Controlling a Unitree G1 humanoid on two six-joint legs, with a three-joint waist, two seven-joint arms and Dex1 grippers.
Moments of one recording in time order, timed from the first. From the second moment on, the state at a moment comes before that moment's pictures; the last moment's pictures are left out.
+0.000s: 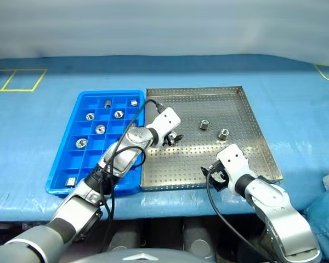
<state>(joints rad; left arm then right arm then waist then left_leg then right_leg) -0.69 0.14 -0.47 0.16 0.09 0.74 -0.46 0.16 -0.58 -0.02 -0.76 0.25 0.90 0.38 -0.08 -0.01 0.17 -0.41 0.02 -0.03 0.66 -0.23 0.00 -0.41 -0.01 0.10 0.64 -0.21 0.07</state>
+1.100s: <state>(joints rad) -0.64 0.04 -0.32 0.17 -0.02 0.78 -0.53 0.13 -0.55 -0.01 -0.75 0.25 0.88 0.40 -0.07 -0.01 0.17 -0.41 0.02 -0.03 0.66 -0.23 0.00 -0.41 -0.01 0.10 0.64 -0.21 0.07</state>
